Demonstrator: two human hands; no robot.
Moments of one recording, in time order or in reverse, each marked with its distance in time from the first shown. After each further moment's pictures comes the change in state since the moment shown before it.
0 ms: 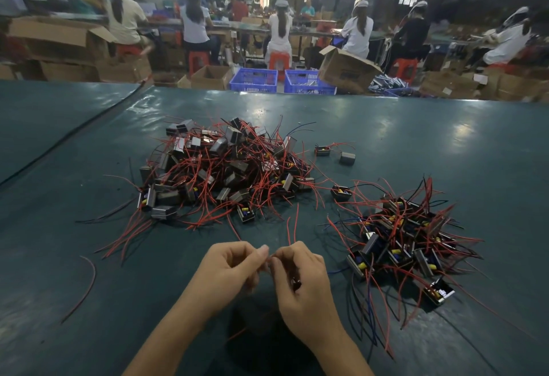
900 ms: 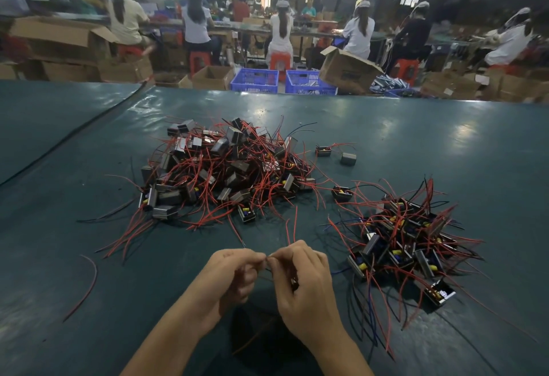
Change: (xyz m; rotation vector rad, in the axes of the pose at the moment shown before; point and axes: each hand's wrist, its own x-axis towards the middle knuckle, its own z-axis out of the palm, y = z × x) left_hand 0.001 0.001 0.004 -0.329 -0.016 -0.302; right_hand 0.001 0.004 0.001 -0.123 0.051 -0.098
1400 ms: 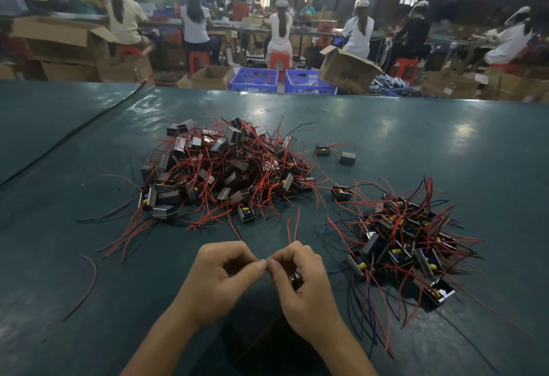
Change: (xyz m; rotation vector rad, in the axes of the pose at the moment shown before) left_hand -0.001 -0.005 -0.018 0.638 0.063 0.783; right_hand 0.002 -0.004 -0.006 0.231 -0.103 0.114
